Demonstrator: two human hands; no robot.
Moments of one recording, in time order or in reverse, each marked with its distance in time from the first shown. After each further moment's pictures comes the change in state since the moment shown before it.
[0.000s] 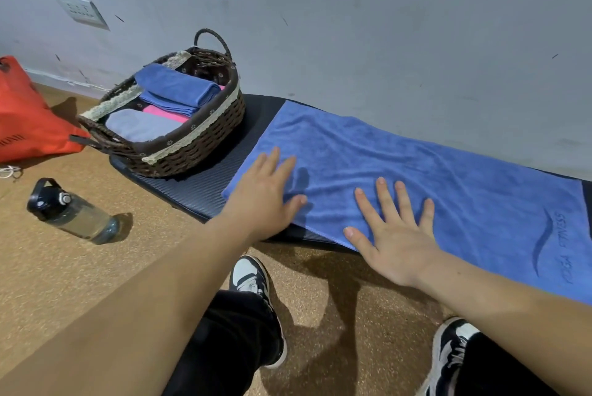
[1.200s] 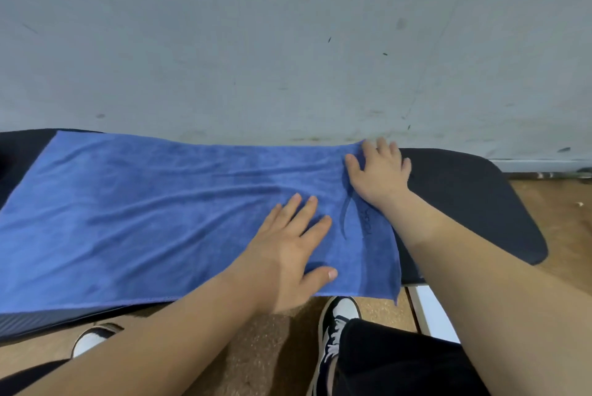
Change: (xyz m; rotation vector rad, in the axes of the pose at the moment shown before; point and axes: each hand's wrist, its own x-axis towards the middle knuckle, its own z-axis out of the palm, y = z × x) left_hand 0.038 0.283 0.103 -0.009 -0.259 0.631; right_hand 0.016 0.305 -0.002 0.410 0.447 0.612
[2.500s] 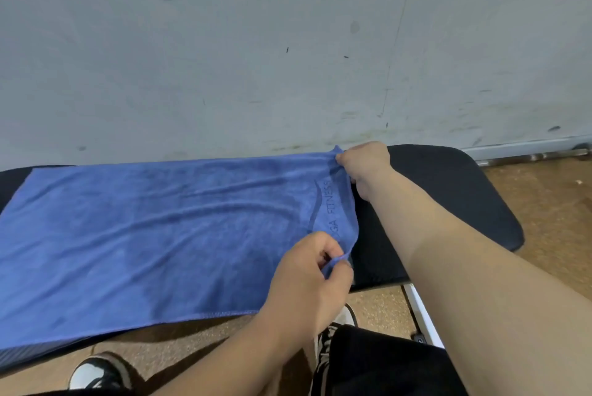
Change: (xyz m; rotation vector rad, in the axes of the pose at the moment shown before) left_hand 0.027 0.102 0.019 -0.766 0.295 -0.331; right_hand 0.016 0.012 -0.041 0.982 -0.028 0.413
